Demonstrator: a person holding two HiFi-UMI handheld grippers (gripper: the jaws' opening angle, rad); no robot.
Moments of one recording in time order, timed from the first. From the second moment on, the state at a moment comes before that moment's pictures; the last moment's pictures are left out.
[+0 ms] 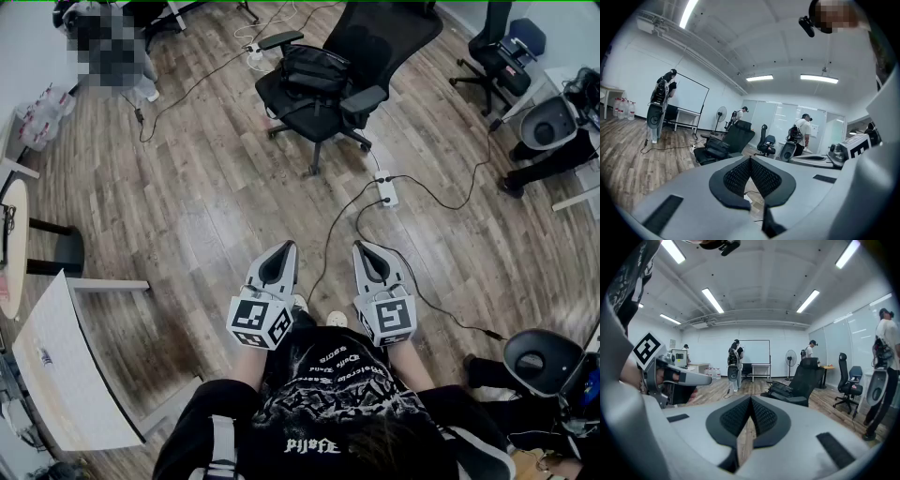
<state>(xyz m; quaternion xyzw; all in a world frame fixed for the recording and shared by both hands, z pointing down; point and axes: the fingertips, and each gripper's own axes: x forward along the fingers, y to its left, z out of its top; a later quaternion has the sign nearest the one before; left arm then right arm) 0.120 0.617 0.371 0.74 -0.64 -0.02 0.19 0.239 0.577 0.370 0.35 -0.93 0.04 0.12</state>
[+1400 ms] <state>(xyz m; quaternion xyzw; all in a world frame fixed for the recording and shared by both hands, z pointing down) 0.101 0.621 0.380 0.75 -0.63 0.00 0.20 0.234 0.580 0.368 0.37 -0.92 0.11 0.09</state>
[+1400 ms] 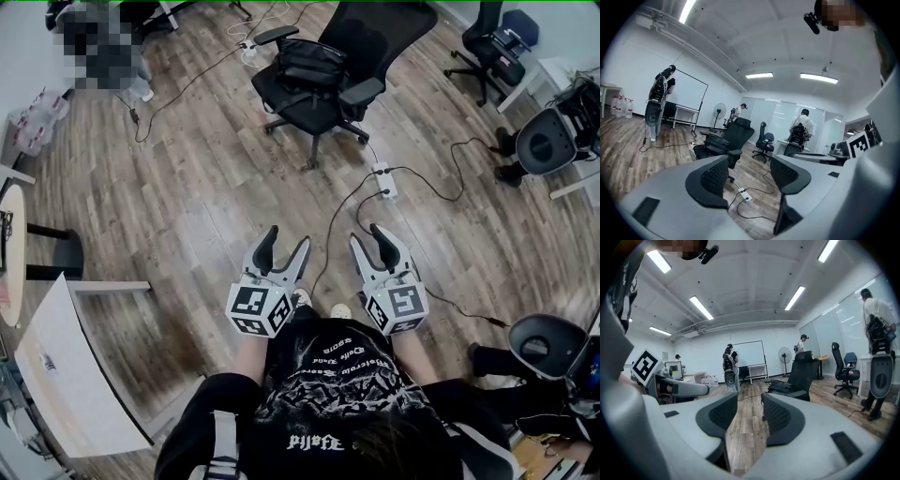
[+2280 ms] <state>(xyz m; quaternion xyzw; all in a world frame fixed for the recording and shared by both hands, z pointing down) 0.061 0.609 0.385 0.79 -0.55 0.02 0.25 0.173 0.580 0.375 0.39 -0.91 0.10 0.09</state>
